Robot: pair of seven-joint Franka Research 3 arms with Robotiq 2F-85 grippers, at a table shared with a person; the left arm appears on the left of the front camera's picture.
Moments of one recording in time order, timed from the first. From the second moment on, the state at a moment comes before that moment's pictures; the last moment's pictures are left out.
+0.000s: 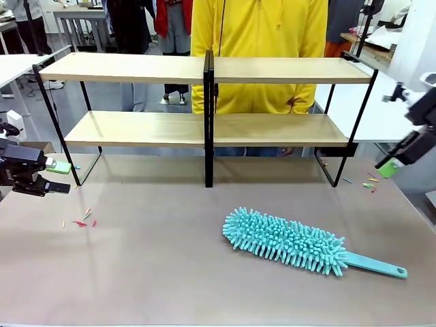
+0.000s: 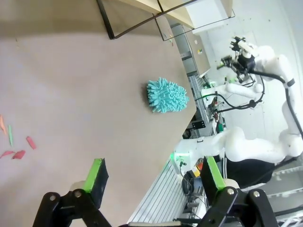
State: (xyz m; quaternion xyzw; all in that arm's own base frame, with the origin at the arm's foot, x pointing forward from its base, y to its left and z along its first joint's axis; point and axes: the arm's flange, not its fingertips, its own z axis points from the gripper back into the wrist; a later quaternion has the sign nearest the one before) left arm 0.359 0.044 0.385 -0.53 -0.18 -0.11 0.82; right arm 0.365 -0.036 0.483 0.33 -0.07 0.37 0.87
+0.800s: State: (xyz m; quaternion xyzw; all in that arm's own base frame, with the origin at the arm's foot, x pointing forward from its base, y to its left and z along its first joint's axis) left arm 0.359 0.044 0.384 -0.53 -0.18 -0.11 0.82; right arm 0.292 -0.039 0.488 0.40 -0.01 0.24 0.88
